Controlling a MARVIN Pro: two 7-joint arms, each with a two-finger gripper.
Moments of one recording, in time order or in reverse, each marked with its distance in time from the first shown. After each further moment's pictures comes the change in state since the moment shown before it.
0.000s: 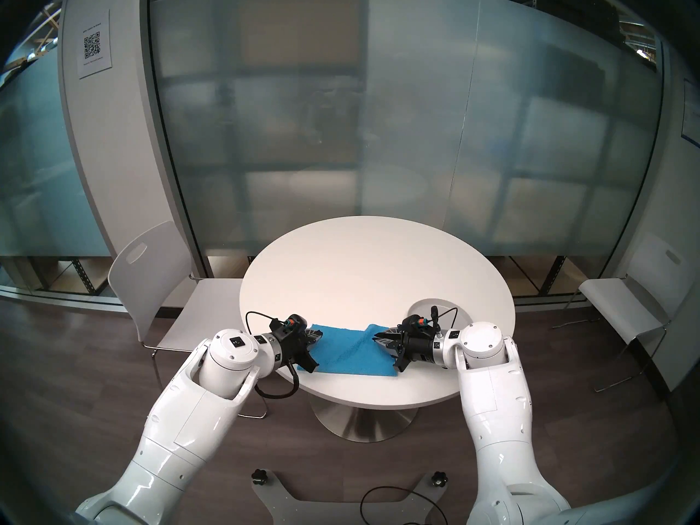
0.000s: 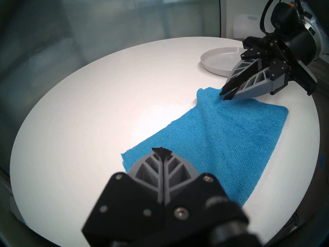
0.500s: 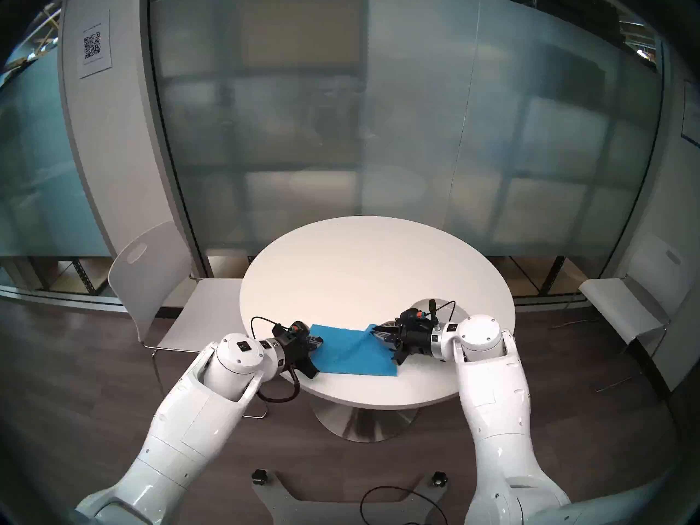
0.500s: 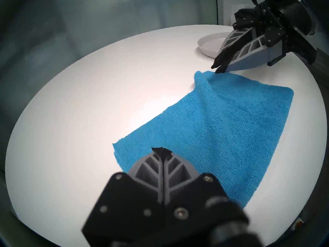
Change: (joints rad) left arm -0.022 0.003 0.035 0.048 0.037 -0.015 -0.001; right arm 0.023 0.000 -0.006 0.004 0.000 0.005 0.008
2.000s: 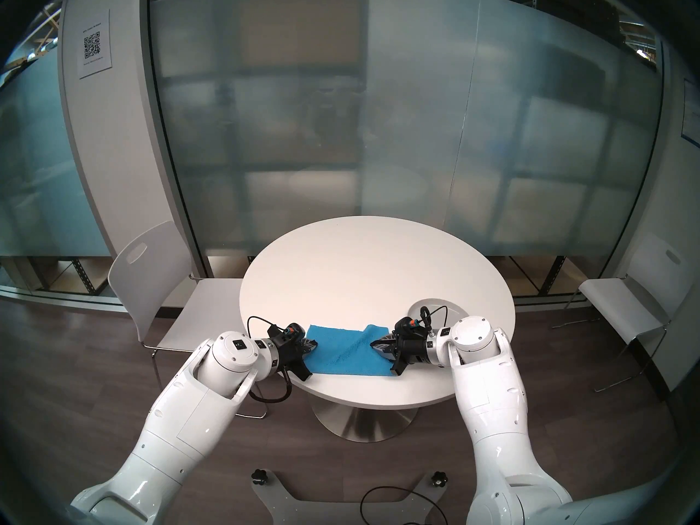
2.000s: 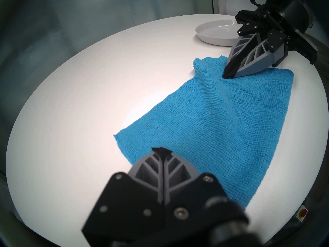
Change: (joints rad) left arm -0.008 0.027 -0.009 0.017 0.027 -0.003 -0.045; right arm 0.001 0.012 -0.035 0.022 -0.093 0.064 0.032
